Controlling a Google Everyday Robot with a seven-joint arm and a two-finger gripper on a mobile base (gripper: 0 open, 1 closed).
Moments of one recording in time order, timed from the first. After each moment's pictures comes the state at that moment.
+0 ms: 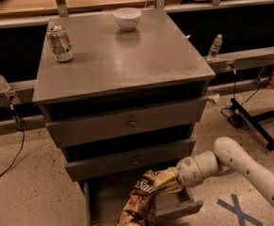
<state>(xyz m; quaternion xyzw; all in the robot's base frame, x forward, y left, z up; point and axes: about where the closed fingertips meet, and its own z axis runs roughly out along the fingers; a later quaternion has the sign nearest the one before) 0.434 -0.087 0.535 -0.82 0.06 0.18 0.54</state>
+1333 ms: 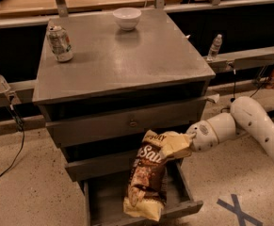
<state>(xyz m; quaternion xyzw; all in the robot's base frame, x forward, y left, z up) 0.469 -0.101 0.686 -0.80 -0.14 0.04 0.58</state>
